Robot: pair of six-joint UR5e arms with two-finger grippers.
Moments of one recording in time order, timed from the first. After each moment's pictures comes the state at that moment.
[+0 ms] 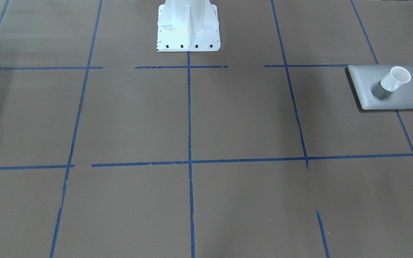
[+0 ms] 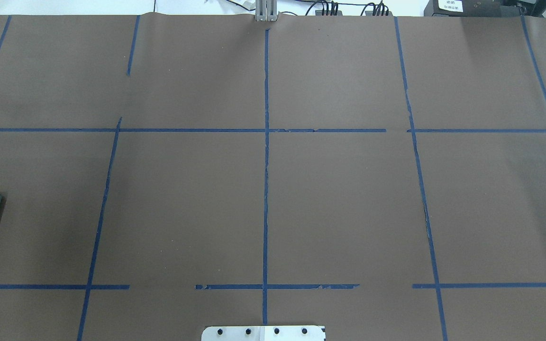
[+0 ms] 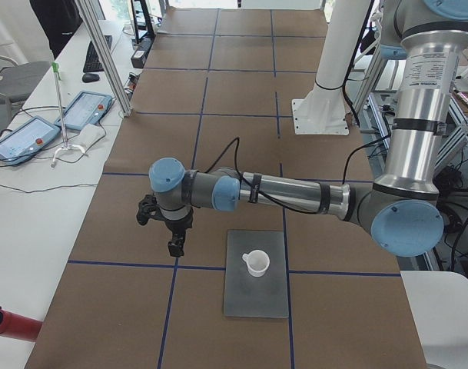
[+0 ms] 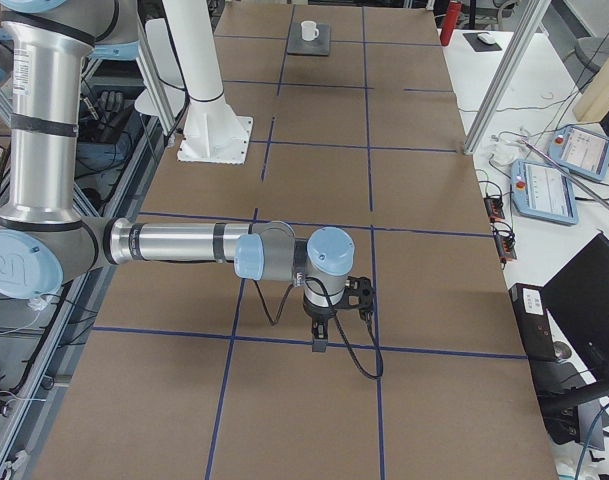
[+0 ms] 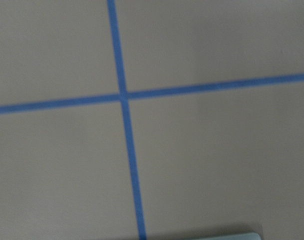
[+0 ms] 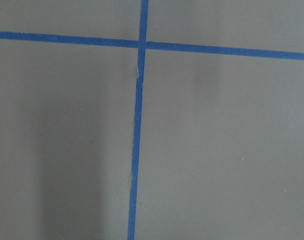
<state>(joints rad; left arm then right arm) -1.51 -1.70 -1.59 -1.51 -2.28 0.02 1.54 -1.71 1.75 -1.64 2.28 -0.05</state>
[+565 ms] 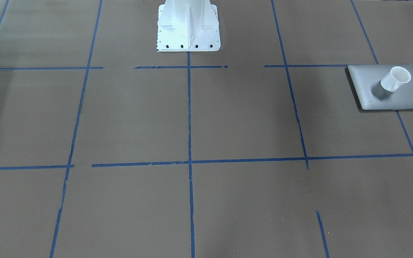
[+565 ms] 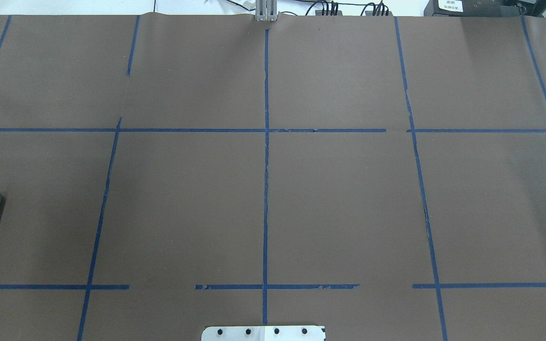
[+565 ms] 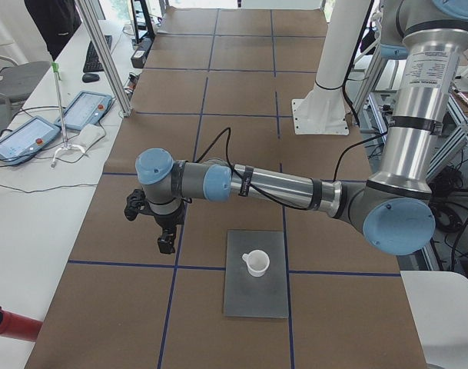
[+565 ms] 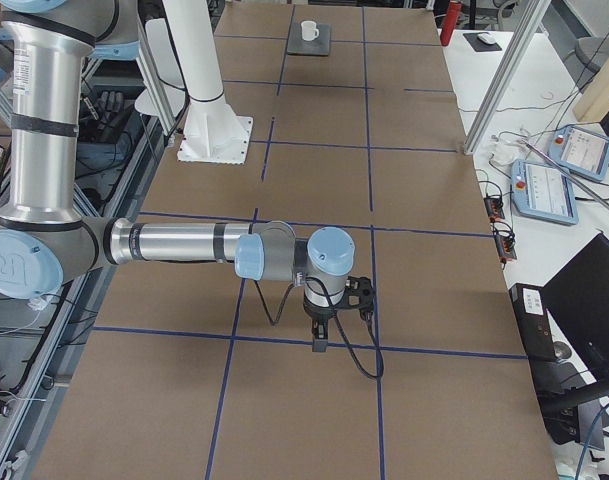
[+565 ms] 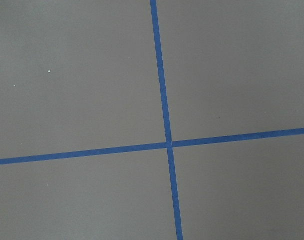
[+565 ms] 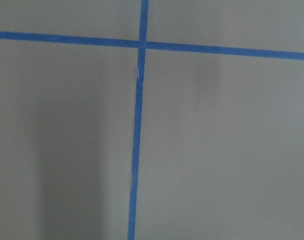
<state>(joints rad) -1.54 -1.73 -1.58 -1.47 -2.30 0.04 1.54 -1.71 1.75 -1.64 2.28 -0.05</state>
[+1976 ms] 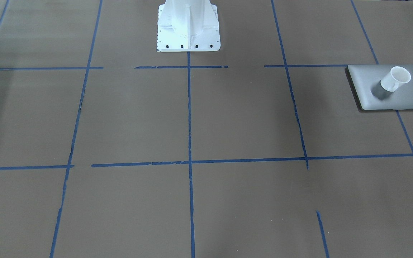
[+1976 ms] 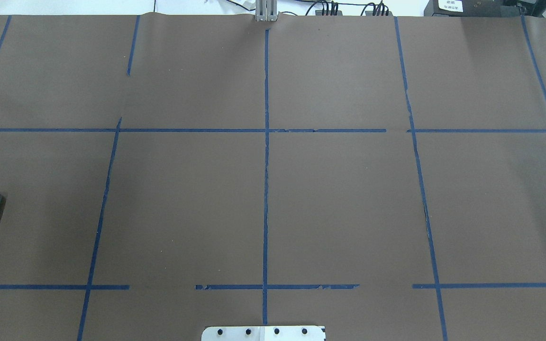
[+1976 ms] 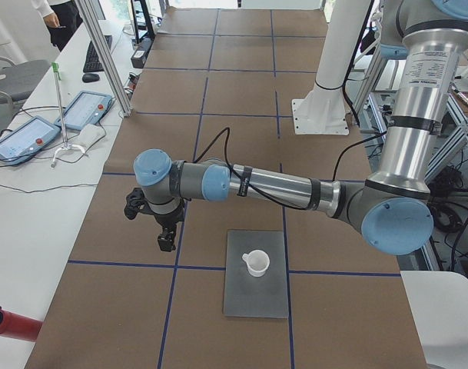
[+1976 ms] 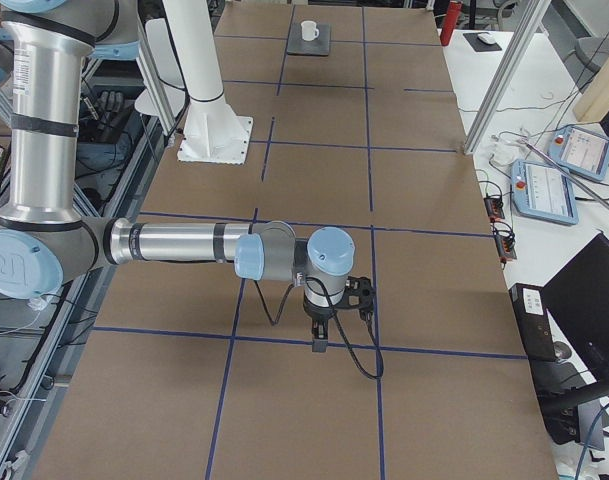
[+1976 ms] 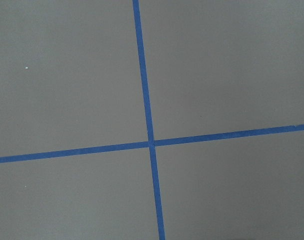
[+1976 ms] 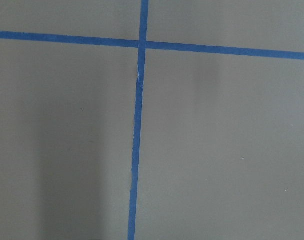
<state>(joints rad) -1.54 -1.73 -1.58 -1.46 -2.33 0.05 1.54 -1.71 1.75 -1.64 2.28 -0.05</state>
